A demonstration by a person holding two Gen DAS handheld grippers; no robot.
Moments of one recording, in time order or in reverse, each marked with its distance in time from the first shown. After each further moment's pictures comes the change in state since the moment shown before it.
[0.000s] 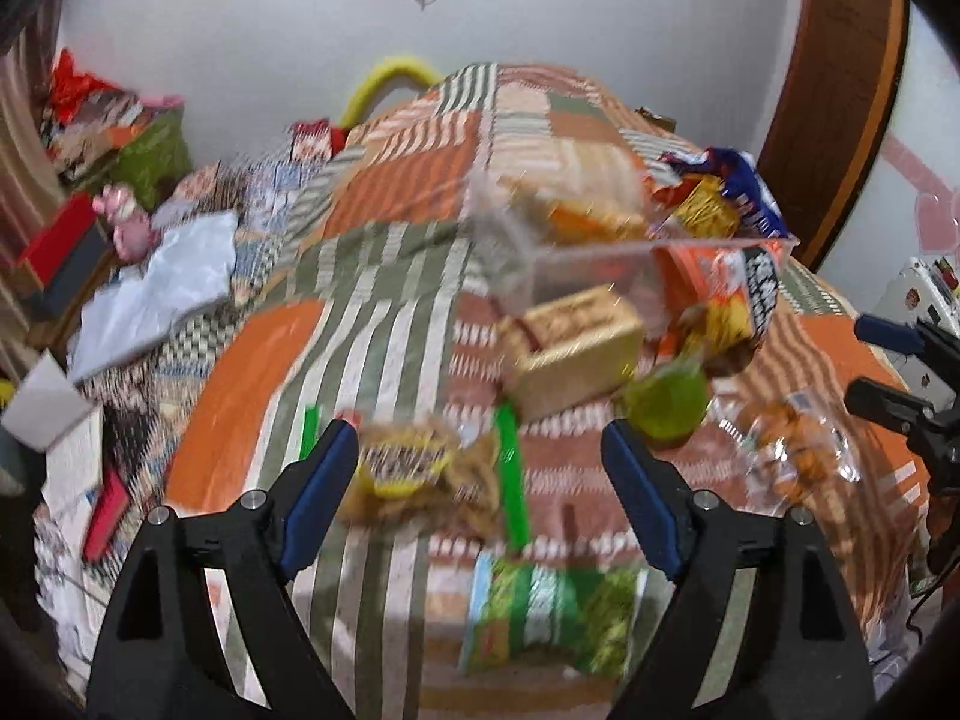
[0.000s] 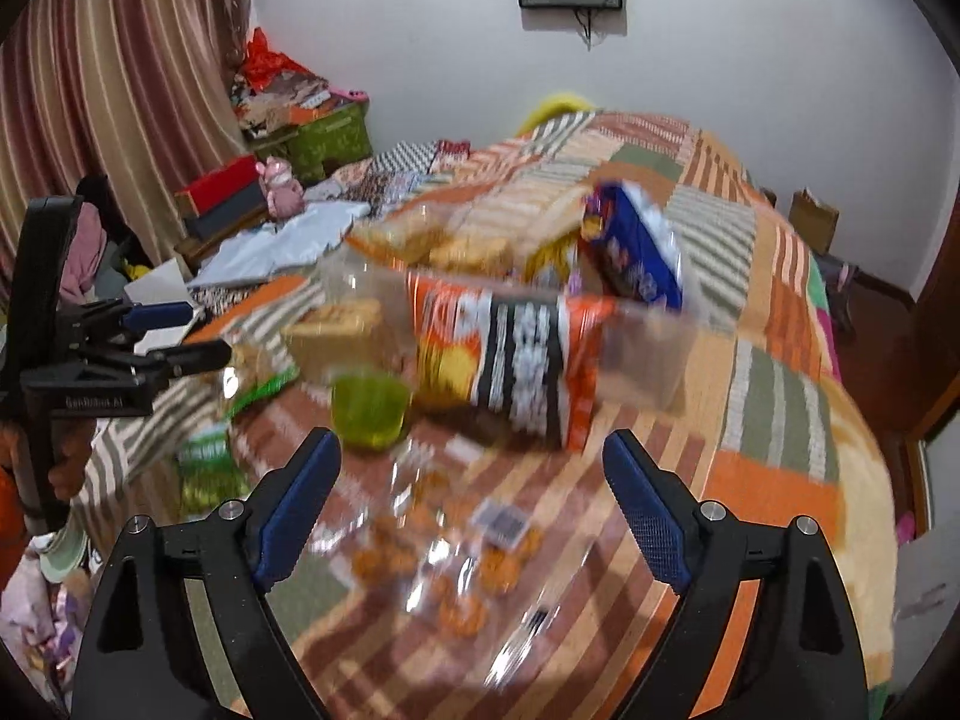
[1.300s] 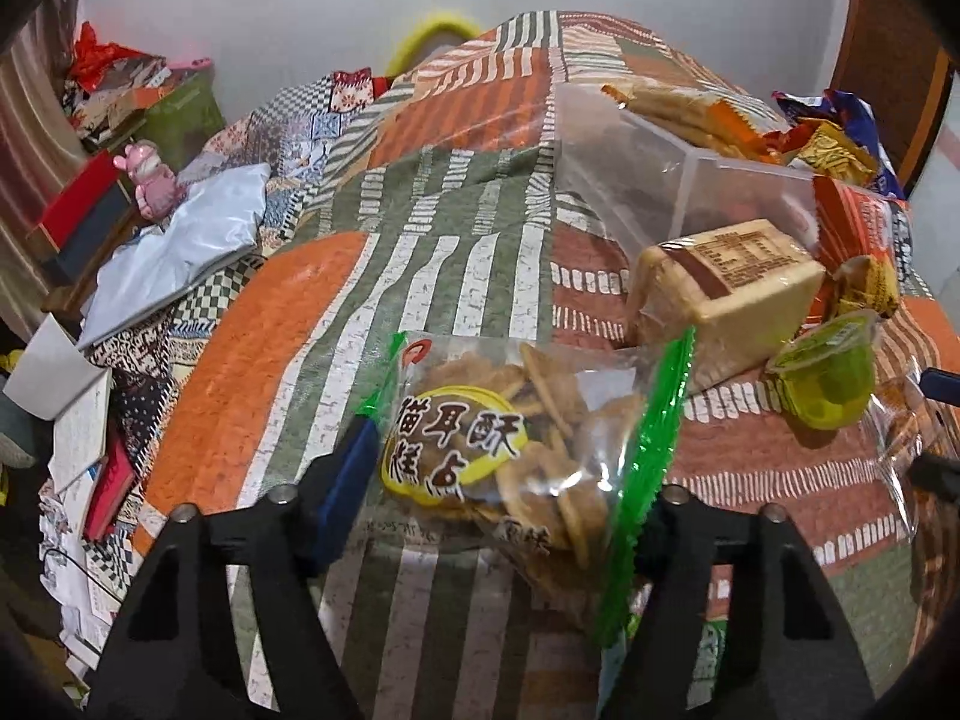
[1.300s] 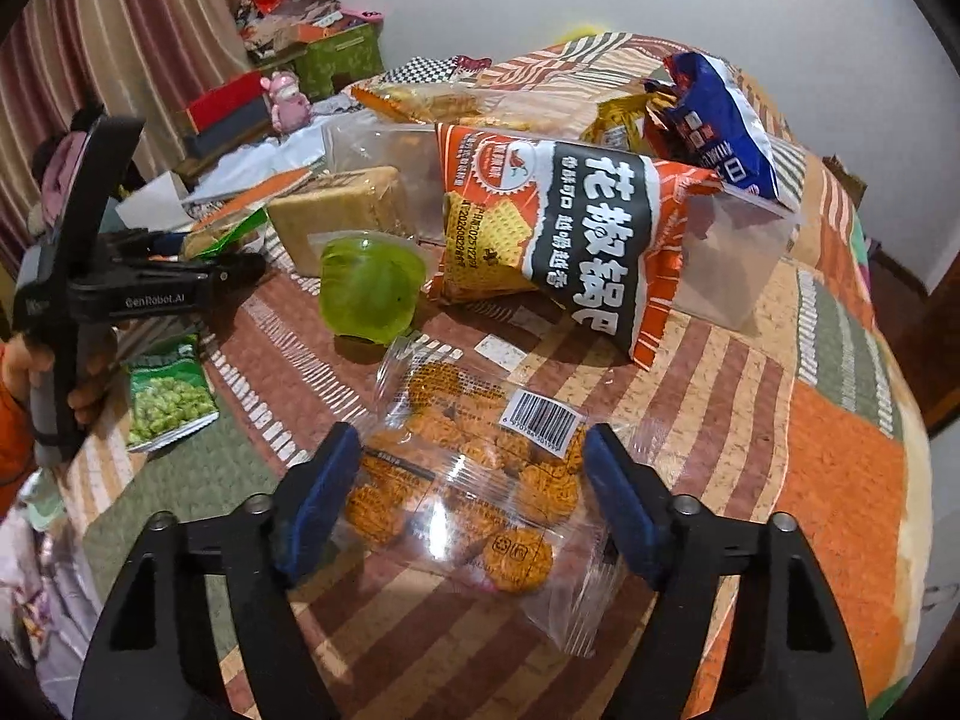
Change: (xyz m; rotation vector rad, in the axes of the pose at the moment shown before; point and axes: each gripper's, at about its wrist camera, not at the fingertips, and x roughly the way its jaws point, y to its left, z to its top) left arm 0.064 0.029 -0.013 -0.016 0.065 0.107; right arm 0.045 0.014 -0.025 -0.054 0.160 0.013
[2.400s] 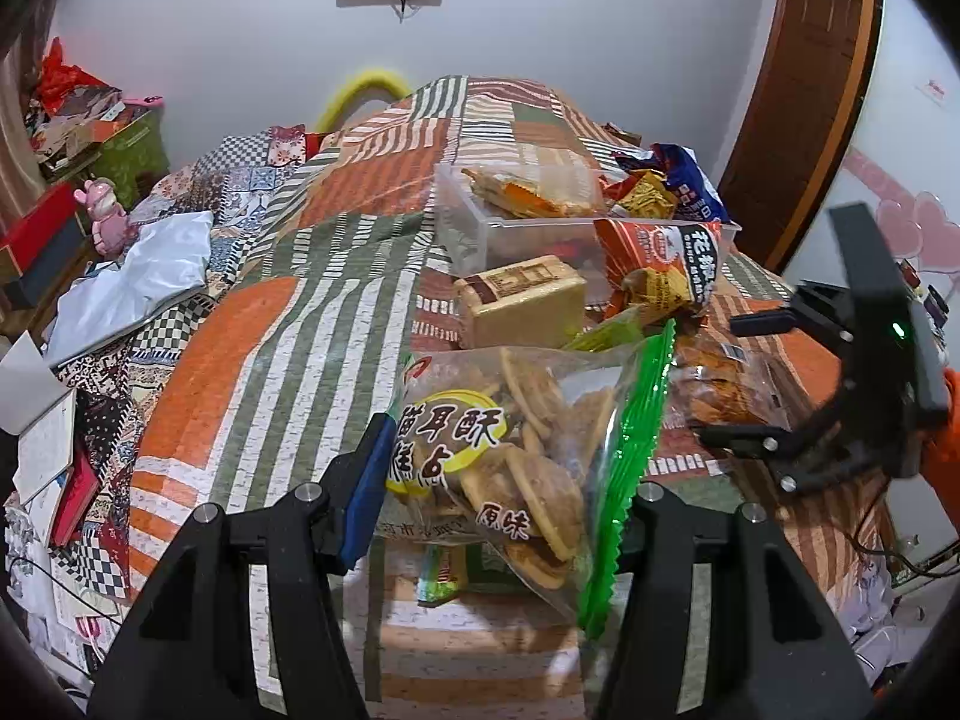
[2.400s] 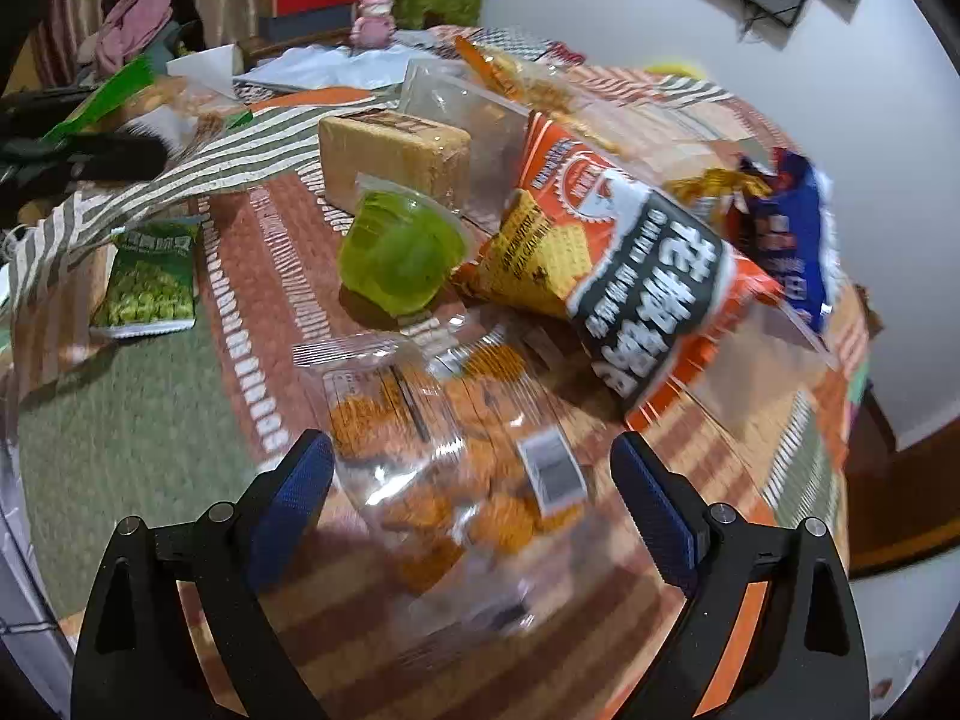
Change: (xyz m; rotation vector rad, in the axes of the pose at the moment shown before) left arm -0.093 -0.031 -0.025 0.026 -0.120 -0.197; right arm 0.018 0.016 0.014 -0.378 0.106 -0.044
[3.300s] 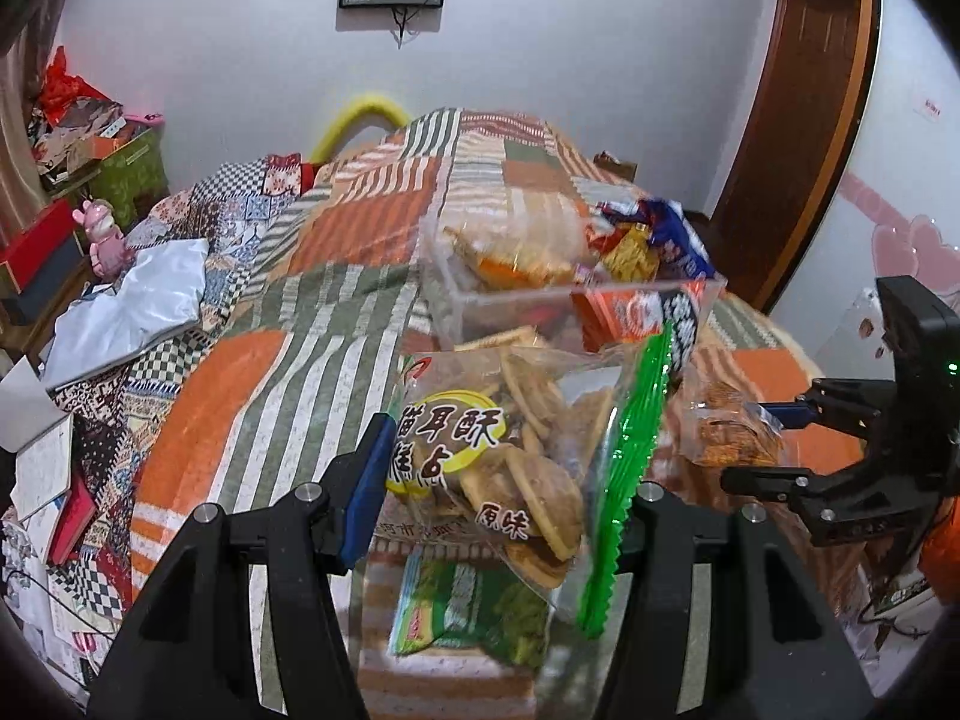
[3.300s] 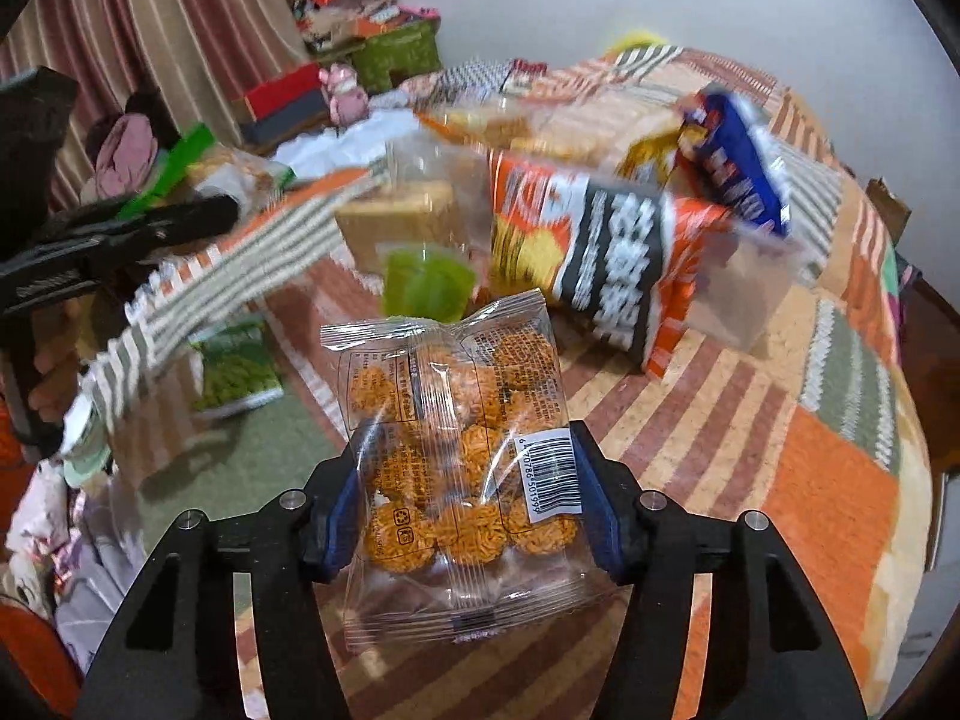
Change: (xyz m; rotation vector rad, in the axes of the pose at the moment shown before) left arm -0.010 -0.013 0.034 -0.013 -0.069 -0.010; right arm -0.056 -0.021 -0.032 0.294 -0.129 0.147
